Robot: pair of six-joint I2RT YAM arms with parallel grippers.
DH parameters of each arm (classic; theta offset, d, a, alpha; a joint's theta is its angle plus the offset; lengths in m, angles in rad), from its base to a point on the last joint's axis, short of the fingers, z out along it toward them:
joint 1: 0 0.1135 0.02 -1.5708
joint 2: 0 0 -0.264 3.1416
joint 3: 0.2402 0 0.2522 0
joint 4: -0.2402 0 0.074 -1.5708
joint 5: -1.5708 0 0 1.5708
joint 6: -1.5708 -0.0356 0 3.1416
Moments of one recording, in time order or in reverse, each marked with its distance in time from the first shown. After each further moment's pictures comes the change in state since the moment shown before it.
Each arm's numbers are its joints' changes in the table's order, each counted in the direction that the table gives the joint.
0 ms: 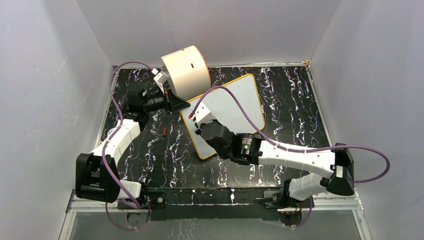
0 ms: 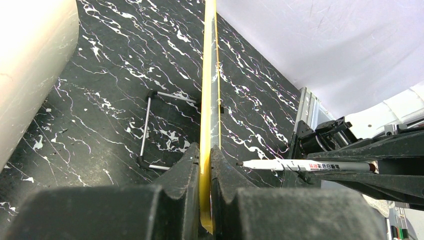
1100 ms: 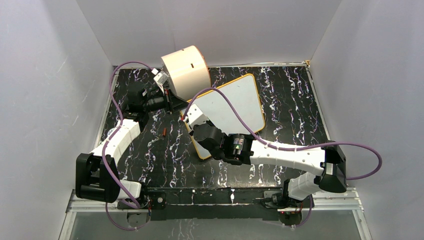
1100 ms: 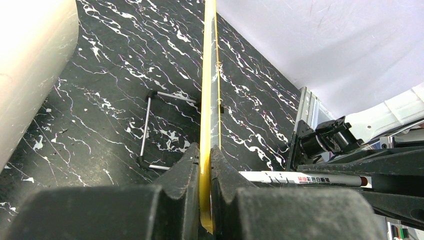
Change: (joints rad) left arm 0.000 0.000 0.000 0.000 -0.003 -0.002; right arm 0.018 0.079 0.045 0.003 -0.029 0.012
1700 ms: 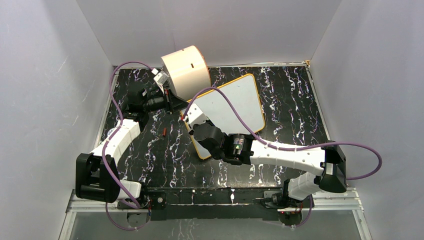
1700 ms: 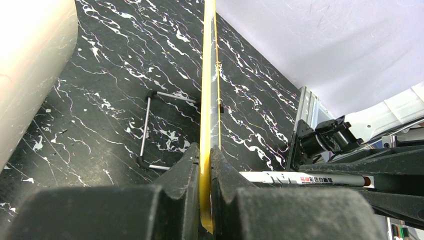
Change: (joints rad) left arm 0.000 0.000 0.000 0.001 -0.004 -0.002; right arm 0.000 0.000 0.000 0.026 -0.005 0.008
